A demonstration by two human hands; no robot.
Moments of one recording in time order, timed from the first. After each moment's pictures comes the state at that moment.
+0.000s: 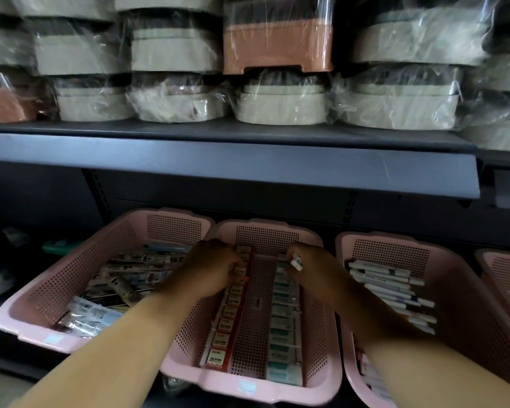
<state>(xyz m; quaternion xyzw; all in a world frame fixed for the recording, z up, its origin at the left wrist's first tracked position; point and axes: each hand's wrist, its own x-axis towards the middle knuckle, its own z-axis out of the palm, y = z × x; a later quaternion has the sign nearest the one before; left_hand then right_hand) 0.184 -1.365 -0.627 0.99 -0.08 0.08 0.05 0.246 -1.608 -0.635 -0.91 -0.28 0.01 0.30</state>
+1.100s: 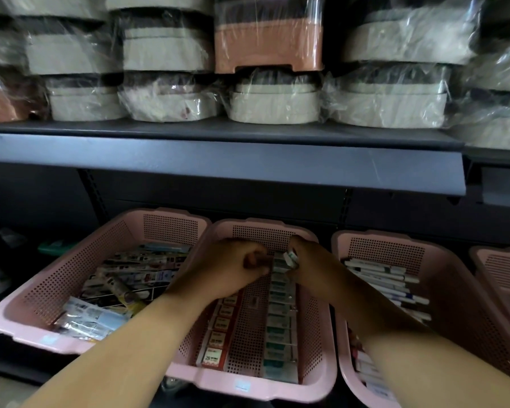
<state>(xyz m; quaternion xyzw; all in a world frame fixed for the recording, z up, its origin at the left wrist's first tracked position) 0.178 -1.402 -0.615 0.97 -0.08 0.13 0.18 0.243 -1.611 -0.622 -0.91 -0.31 0.01 0.26</state>
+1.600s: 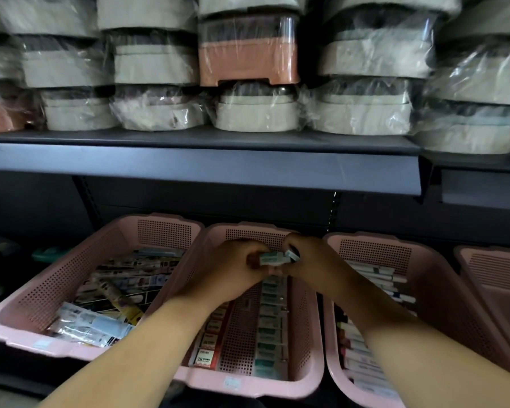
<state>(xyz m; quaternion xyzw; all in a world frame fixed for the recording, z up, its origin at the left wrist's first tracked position) 0.177 -1.434 -0.612 0.92 -0.08 0.11 0.36 0.242 -1.628 -0.604 -0.88 -0.33 -0.02 0.33</state>
